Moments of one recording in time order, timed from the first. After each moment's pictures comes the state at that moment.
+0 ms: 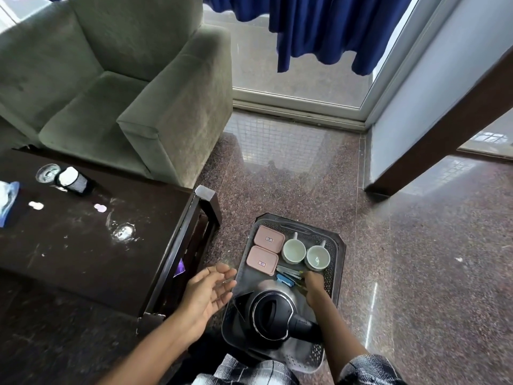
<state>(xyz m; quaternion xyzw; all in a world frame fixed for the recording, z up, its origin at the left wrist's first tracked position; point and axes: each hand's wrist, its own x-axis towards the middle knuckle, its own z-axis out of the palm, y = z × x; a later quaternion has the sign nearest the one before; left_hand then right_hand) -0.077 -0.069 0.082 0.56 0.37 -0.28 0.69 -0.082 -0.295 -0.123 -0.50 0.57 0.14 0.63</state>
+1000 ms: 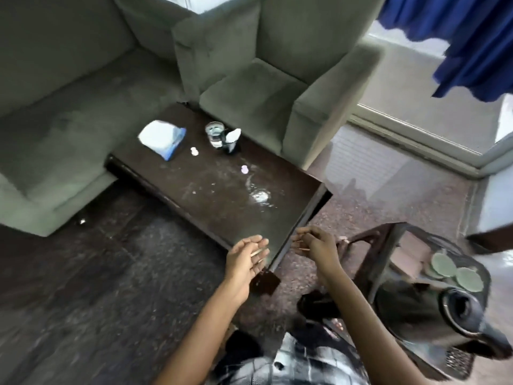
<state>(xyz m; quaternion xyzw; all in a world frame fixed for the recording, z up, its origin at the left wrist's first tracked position) -0.151 0.267 0.097 0.47 0.41 -0.12 0.77 -0.097 0.123 0.062 -0.69 0.20 0.19 0.67</state>
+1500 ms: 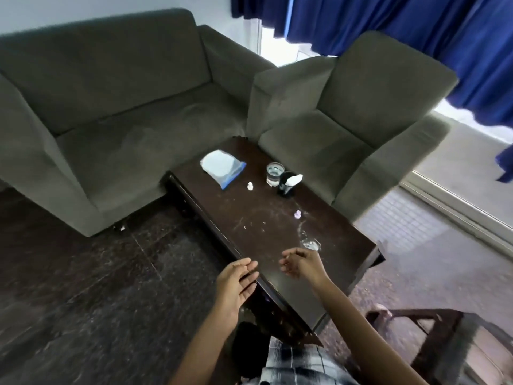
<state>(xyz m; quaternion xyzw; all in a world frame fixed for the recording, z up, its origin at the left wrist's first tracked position) -0.153 0.451 0.100 0.42 0.43 0.00 0.80 -0.045 0.320 0.061 -0.73 0.08 0.31 0.61</state>
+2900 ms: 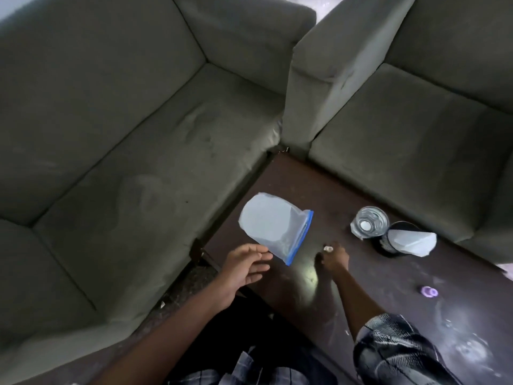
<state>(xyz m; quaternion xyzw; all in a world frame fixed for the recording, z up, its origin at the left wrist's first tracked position) 0.247 0.836 -0.004 0.63 0.37 -0.25 0.64 0.321 0.636 -0.206 -0.85 0.26 0.26 0.38</state>
